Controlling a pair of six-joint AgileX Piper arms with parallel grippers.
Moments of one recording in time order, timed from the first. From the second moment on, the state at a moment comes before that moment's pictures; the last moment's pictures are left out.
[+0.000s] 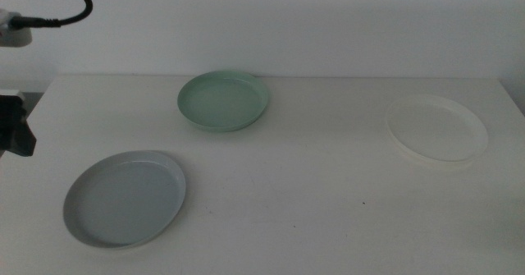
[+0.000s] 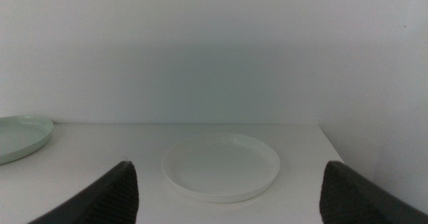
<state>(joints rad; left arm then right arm) 0.14 1.24 -1.15 -0.09 1.19 0.21 0.00 0.00 0.00 0.01 0.09 -0.01</state>
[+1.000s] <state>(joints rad) 0.19 1.87 -1.16 -0.24 0.86 0.41 0.00 0.00 0.00 0.01 0.09 -0.01</state>
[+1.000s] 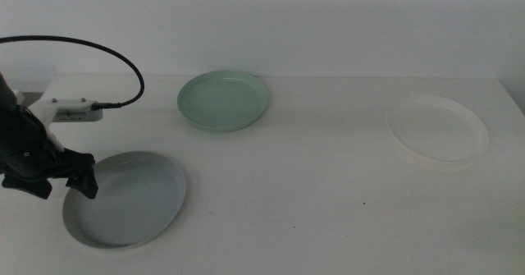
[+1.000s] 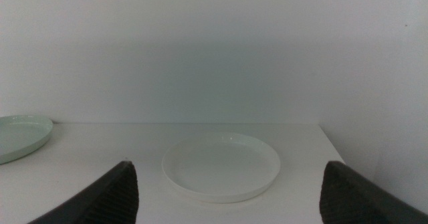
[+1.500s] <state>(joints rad) 0.19 1.91 -1.16 -0.23 0.85 0.41 0.00 0.00 0.00 0.01 0.09 -0.01</state>
